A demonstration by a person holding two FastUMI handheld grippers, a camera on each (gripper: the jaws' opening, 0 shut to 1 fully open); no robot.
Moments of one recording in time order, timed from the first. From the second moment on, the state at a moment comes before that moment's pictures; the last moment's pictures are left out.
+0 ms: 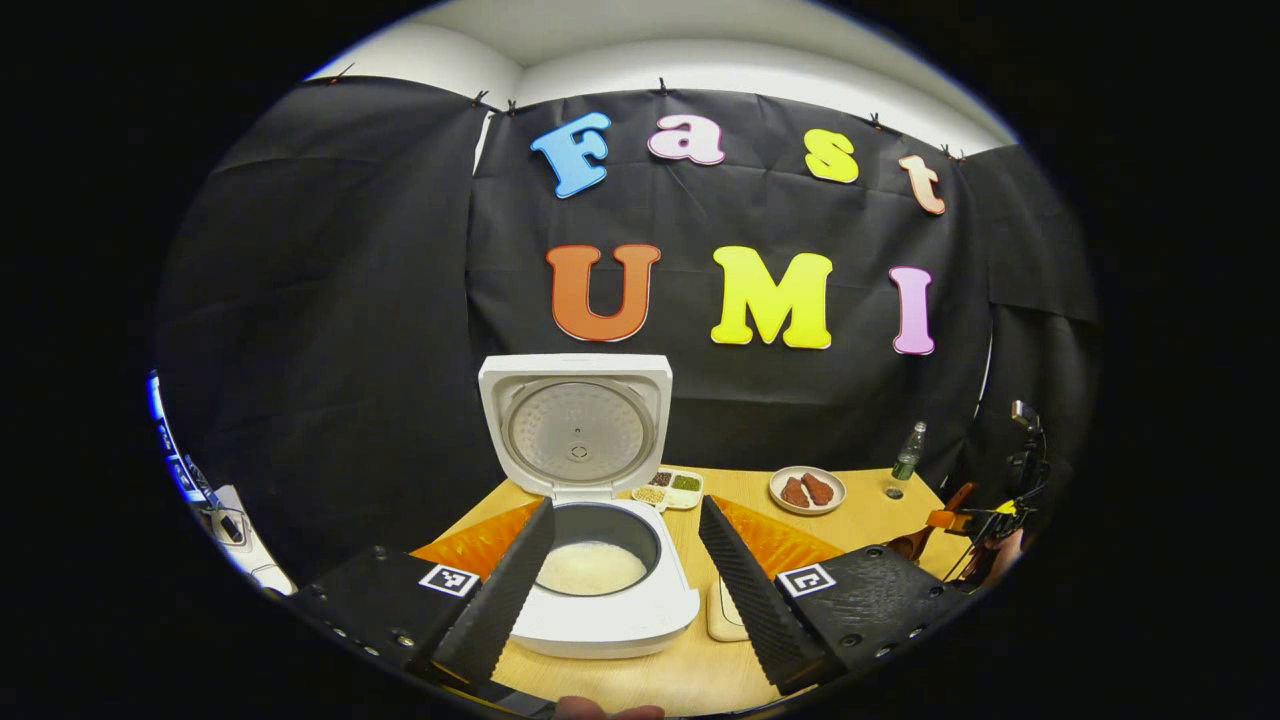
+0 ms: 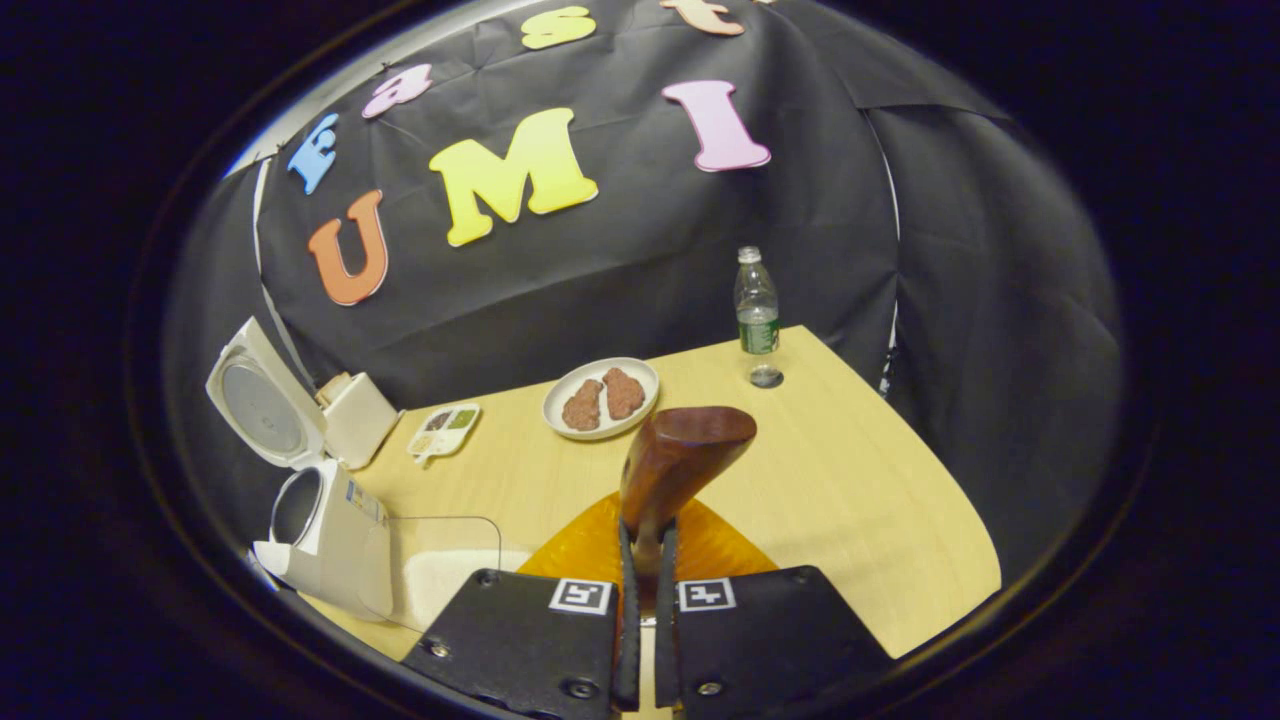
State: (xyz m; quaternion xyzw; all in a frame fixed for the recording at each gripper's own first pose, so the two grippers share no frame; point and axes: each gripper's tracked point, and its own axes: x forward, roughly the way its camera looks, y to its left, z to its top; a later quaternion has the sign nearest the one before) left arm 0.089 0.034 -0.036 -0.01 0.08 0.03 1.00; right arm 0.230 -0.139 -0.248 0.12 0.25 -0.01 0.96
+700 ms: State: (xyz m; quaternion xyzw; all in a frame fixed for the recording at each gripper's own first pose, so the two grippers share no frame) left arm 0.101 0.004 -0.026 0.00 0.09 0.02 1.00; right arm 0.239 -0.144 -0.280 0.16 0.26 0.00 0.95
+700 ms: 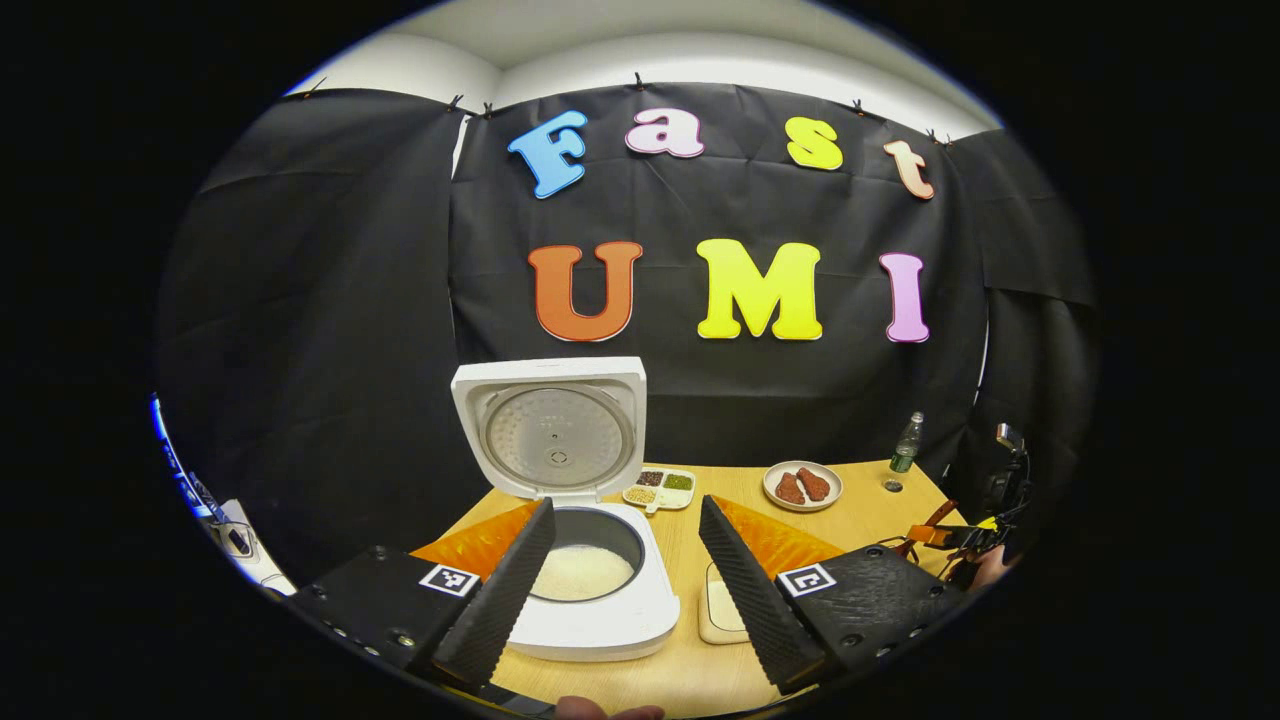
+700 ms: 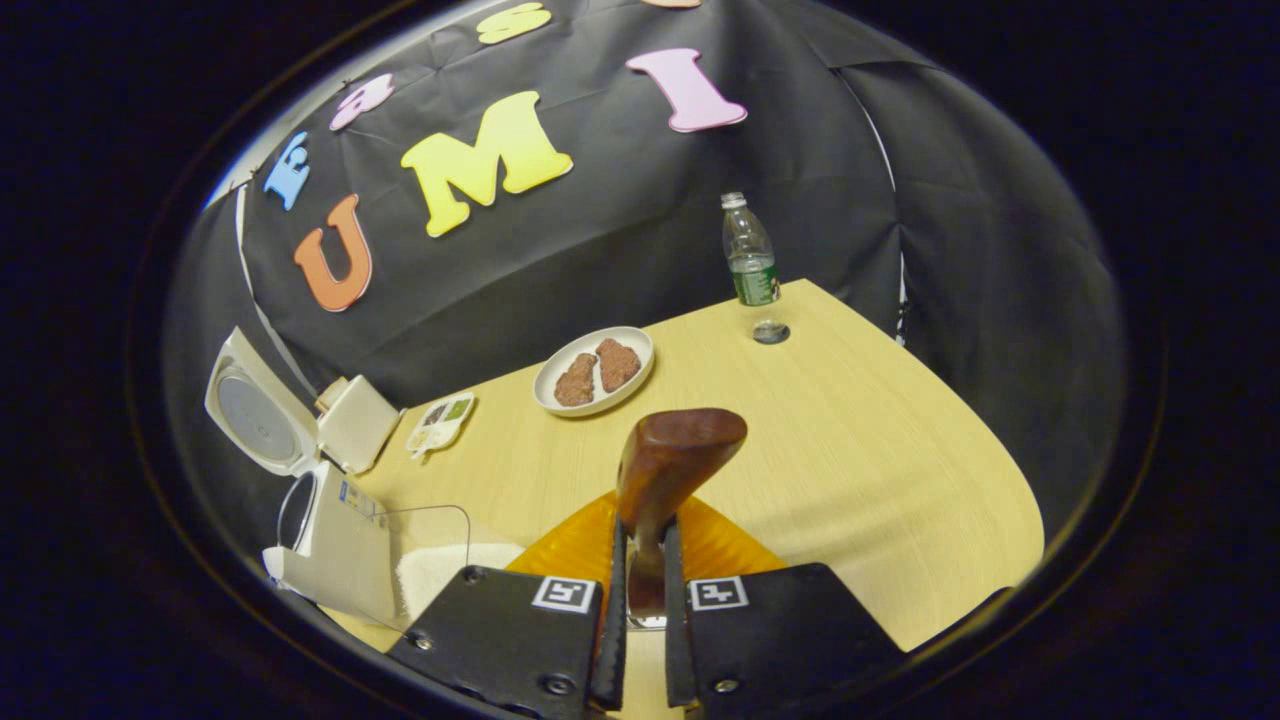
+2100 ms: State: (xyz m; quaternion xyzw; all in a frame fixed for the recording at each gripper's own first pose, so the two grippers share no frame) left arm 0.194 0.088 0.085 -0.02 -0.01 0.04 1.00; right arm 0.163 -0.154 -0.074 0.04 0.11 -0.07 0.99
